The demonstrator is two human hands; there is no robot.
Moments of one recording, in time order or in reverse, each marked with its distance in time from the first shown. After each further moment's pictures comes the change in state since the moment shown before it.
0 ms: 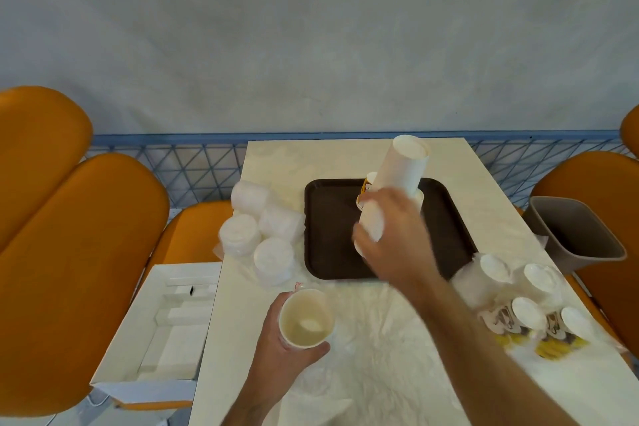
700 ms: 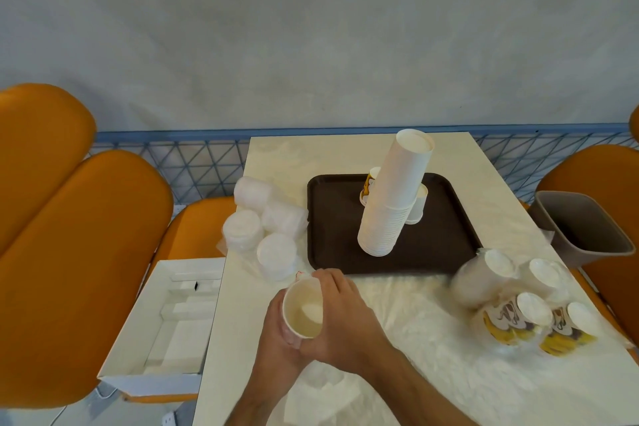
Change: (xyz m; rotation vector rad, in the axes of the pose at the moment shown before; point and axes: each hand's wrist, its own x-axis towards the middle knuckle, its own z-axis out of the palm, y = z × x) left_hand 0.000 0.001 0.011 -0.058 0.089 -0.098; right_hand -0.095 -0.010 0.078 -0.043 -0.548 0.044
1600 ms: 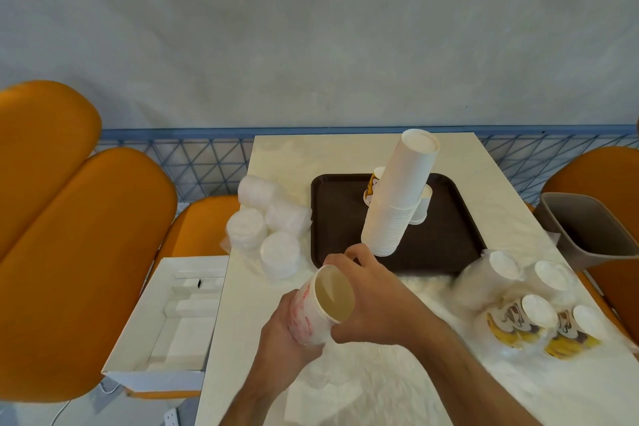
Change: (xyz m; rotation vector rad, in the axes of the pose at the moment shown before) left_hand 0.008 0.009 -0.015 0.427 -0.134 -0.142; right_hand 0.007 0.003 -0.076 -0.056 -0.196 -0.064
